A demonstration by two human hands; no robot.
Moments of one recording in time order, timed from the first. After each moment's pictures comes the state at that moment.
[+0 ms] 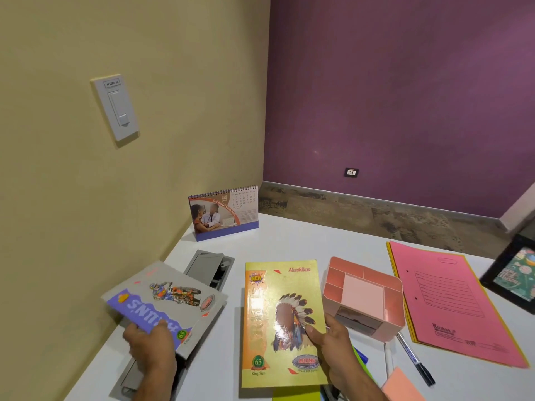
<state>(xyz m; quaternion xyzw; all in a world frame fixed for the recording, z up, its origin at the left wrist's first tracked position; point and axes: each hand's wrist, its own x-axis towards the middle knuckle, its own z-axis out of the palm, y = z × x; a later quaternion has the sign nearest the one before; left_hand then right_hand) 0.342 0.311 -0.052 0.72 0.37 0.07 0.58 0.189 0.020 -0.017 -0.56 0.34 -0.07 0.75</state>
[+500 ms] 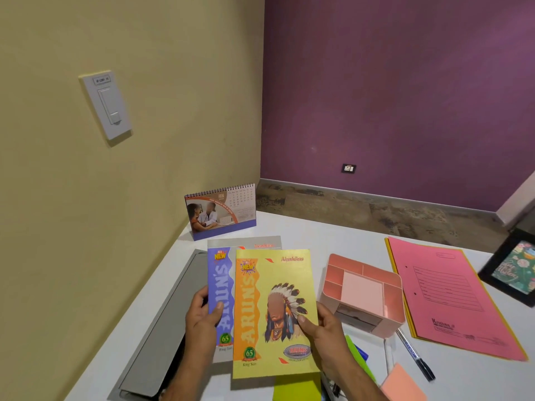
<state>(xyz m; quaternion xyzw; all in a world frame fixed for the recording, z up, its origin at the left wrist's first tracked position) 0.311 0.242 -0.014 0.64 0.05 -0.11 0.76 0.203 0.028 -0.015 -0.52 0.29 -0.09 0.80</state>
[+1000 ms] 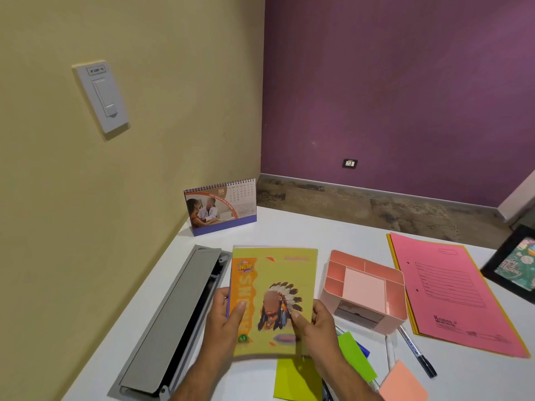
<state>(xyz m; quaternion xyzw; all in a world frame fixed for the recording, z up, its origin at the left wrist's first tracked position) 0.294 0.221 -0.009 0.72 -0.06 -0.15 0.68 0.211 0.043 -0.026 -0.62 0.31 -0.12 0.71</state>
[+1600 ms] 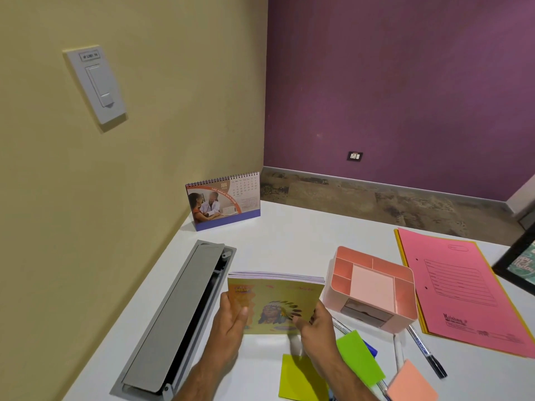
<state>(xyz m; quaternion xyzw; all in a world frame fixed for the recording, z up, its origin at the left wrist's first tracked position) 0.301 0.228 -0.030 0.76 -0.13 -0.15 0.62 0.228 0.049 -0.043 -0.67 0.34 -0.13 0.65</state>
